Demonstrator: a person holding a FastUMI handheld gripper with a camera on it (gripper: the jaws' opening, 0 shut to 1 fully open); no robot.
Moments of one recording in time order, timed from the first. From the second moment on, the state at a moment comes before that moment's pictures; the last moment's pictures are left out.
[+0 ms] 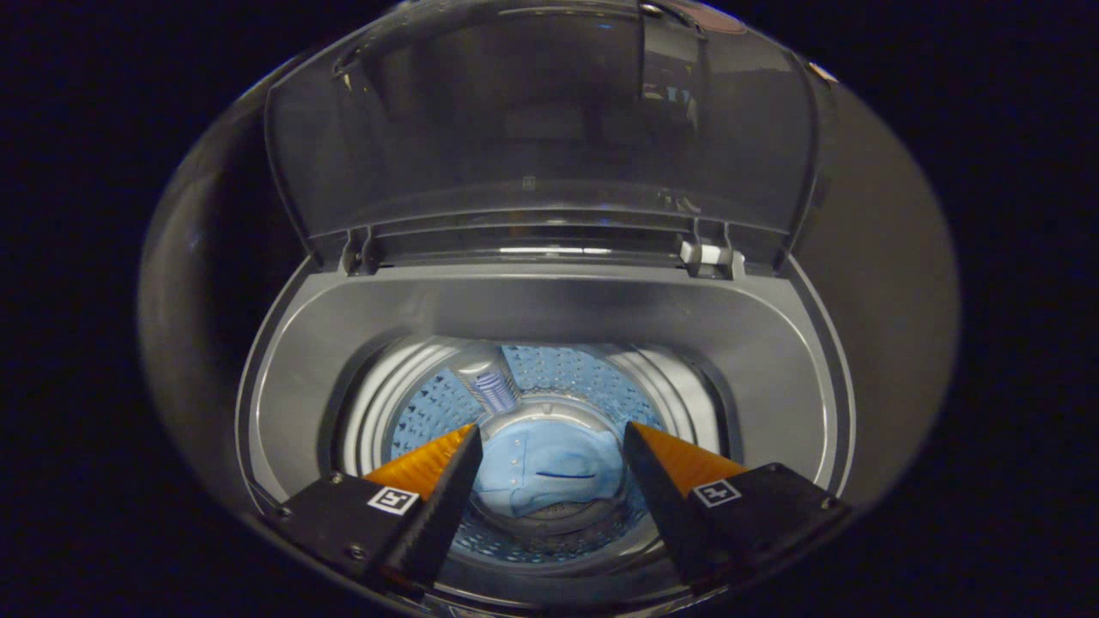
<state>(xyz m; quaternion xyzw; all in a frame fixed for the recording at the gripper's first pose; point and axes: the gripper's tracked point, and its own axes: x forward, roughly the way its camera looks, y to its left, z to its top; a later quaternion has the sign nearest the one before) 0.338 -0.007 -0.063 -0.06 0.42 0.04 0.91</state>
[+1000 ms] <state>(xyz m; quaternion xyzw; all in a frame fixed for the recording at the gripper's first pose) 0.334 0.032 0.152 -0.08 0.16 0.04 0.98</state>
